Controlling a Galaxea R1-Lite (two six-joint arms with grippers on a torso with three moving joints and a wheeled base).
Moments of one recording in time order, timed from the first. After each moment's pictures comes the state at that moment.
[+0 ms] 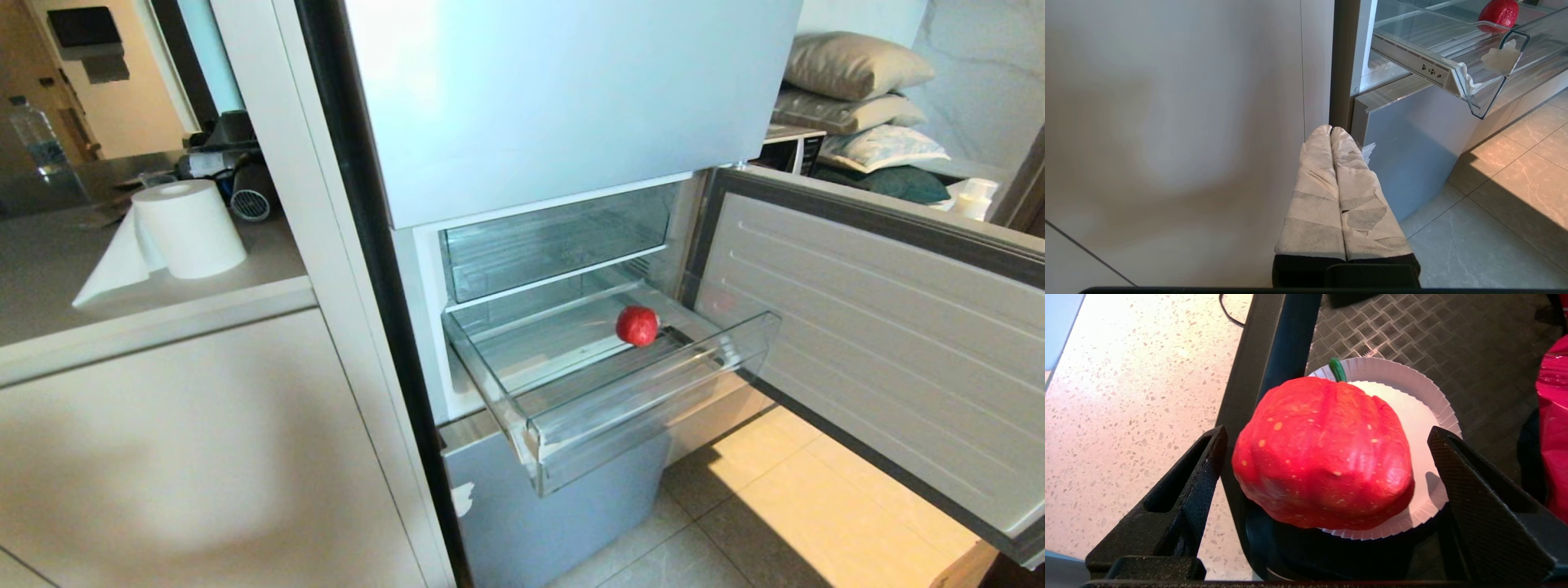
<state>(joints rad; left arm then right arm) 0.01 0.00 0.00 0.00 0.00 0.01 -1.11 2.25 -0.97 -0.76 0.32 0.14</state>
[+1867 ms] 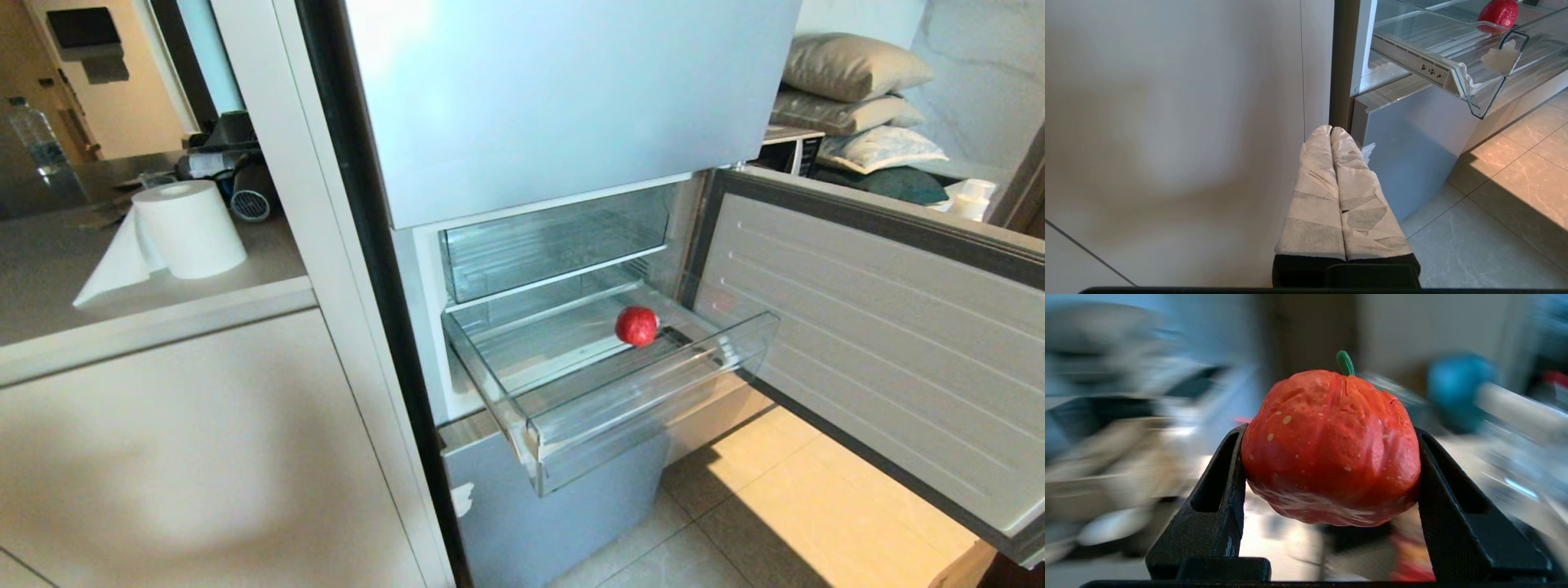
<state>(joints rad) 0.01 0.00 0.00 0.00 0.00 0.01 -1.08 1.37 -0.93 -0.66 0.08 0.20</state>
